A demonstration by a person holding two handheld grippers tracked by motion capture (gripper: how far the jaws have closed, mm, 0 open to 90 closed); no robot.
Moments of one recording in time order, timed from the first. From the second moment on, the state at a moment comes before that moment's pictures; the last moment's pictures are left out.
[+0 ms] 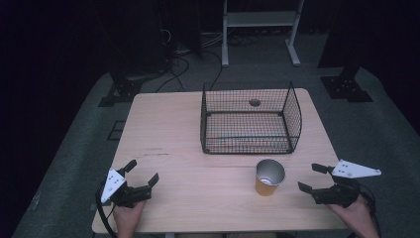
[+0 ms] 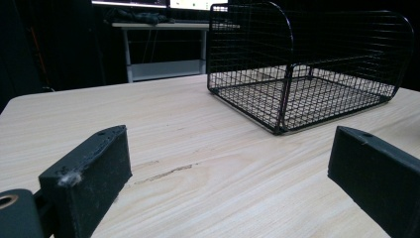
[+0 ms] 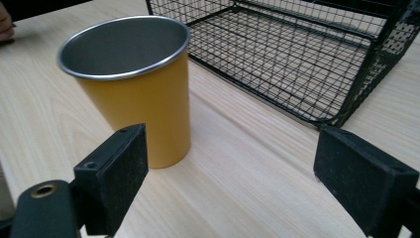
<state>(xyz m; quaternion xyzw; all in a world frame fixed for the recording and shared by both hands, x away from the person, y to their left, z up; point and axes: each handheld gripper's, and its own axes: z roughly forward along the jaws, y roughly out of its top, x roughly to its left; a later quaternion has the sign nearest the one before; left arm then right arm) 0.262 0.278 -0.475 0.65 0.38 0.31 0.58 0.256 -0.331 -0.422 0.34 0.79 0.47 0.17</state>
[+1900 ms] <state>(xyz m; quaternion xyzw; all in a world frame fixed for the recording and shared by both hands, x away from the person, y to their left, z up) 0.262 0.278 -0.475 0.65 0.37 0.31 0.58 0.262 -0.251 -0.434 0.29 0.82 0.47 0.15</state>
